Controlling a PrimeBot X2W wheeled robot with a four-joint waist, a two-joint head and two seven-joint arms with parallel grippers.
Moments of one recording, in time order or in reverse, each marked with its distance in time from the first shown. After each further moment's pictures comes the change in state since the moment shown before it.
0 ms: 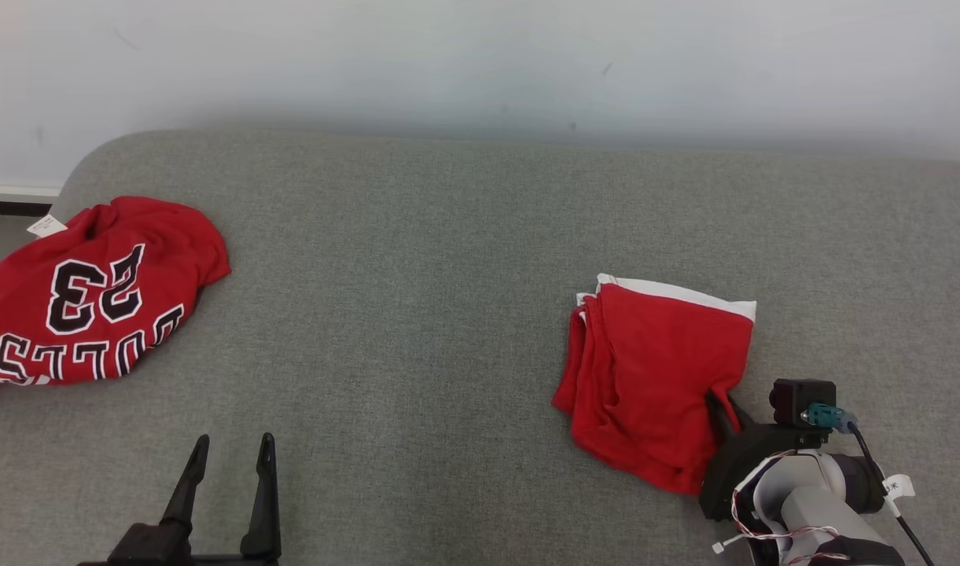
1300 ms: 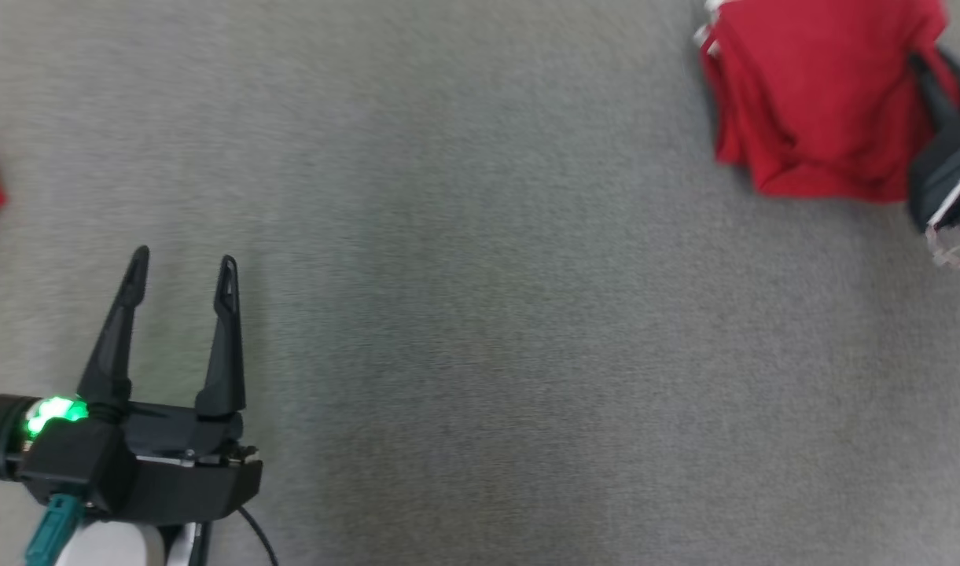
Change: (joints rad) left arm -0.200 0.065 -0.016 -0.274 0.047 -0.007 0.000; right arm -0.577 -0.430 0.465 -0.040 0.014 0.000 -0.007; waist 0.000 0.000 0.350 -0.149
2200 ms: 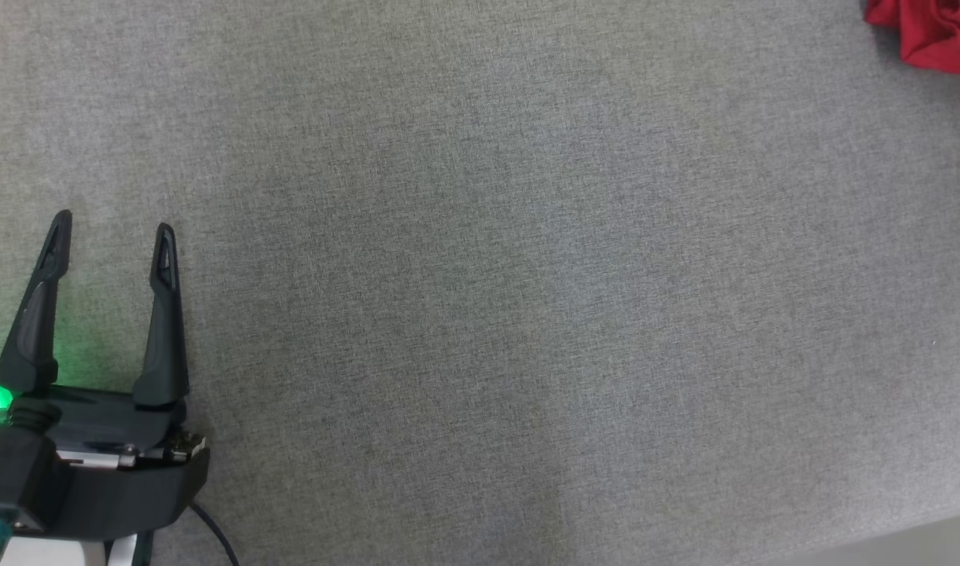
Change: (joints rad) left arm 0.001 0.086 0.039 -0.142 0.017 0.018 0.022; right arm -0.232 -0.128 0.025 0.131 -0.074 0.000 -0.048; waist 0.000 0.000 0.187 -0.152
